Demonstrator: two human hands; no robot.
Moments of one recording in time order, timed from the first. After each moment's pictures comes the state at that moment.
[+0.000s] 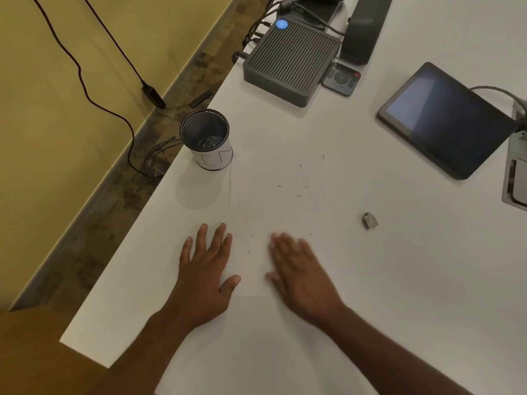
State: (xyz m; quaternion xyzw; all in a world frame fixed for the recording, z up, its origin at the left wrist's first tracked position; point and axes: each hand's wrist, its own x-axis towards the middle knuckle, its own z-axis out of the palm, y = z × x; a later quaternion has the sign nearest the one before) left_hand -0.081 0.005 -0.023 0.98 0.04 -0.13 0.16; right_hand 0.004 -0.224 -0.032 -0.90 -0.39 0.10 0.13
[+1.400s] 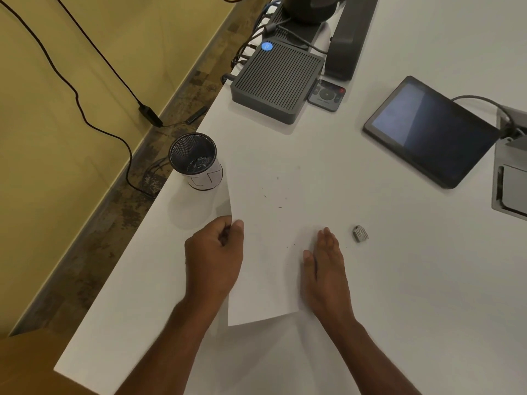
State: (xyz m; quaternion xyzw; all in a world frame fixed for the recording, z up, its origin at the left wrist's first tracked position) left_hand 0.009 -0.050 0.086 0.80 0.34 0.10 0.48; right_hand 0.034 -0.241 -0.014 -0.93 -0.04 0.14 0.33
